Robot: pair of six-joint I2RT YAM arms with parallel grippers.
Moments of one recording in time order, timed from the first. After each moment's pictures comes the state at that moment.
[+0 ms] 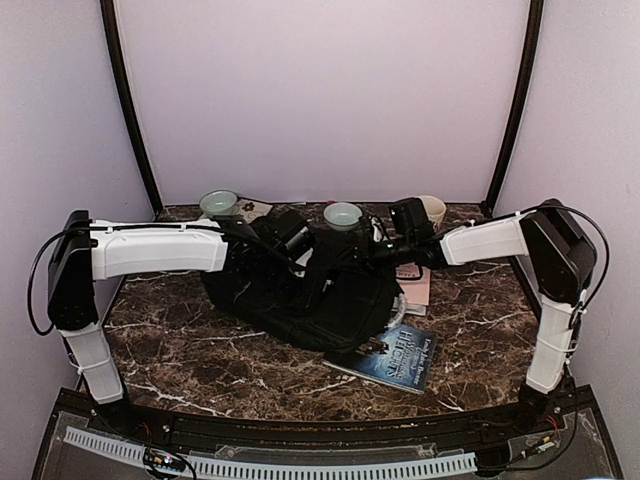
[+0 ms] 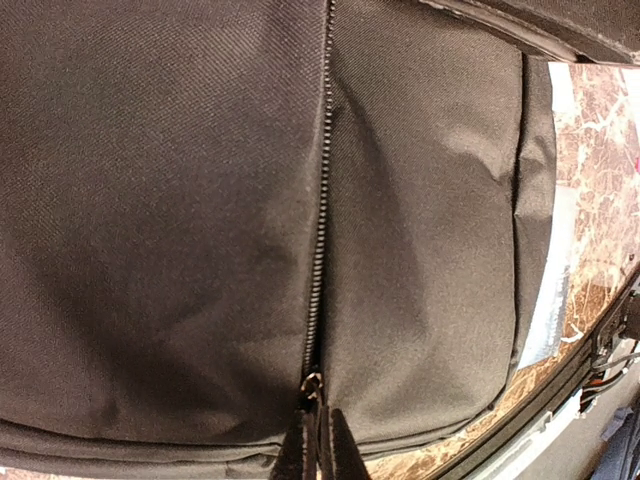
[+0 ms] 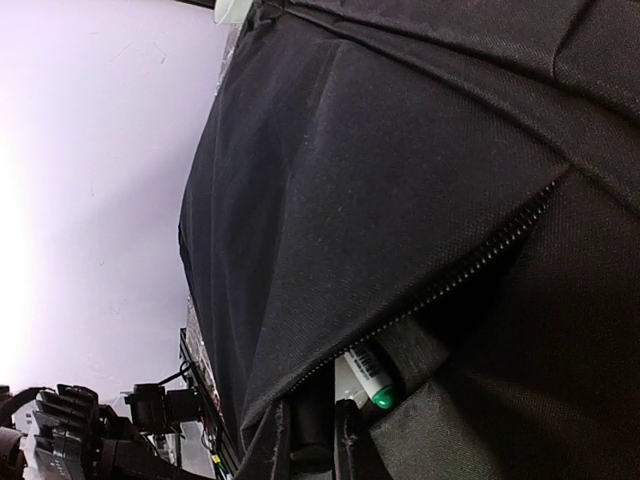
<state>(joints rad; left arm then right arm) -0.95 1.82 1.43 -0.72 0.08 -0.67 0.60 1.91 1.17 0.14 -0.62 0.86</state>
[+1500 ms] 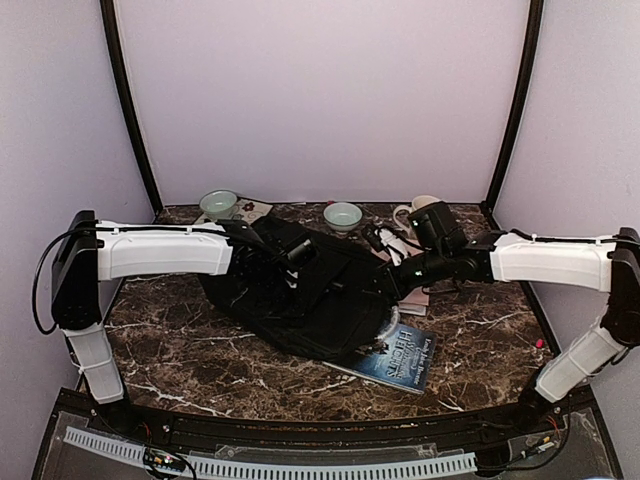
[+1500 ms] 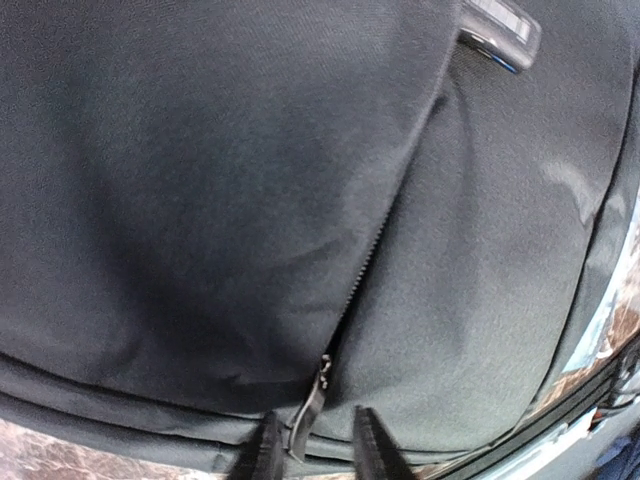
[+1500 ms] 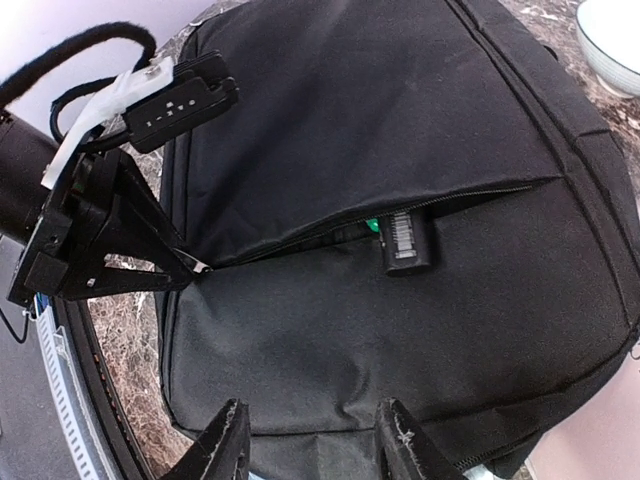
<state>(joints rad) -0.96 1.83 1.42 -0.84 0.04 -0.82 0.73 1.48 0.97 -0.25 -0.40 0.12</state>
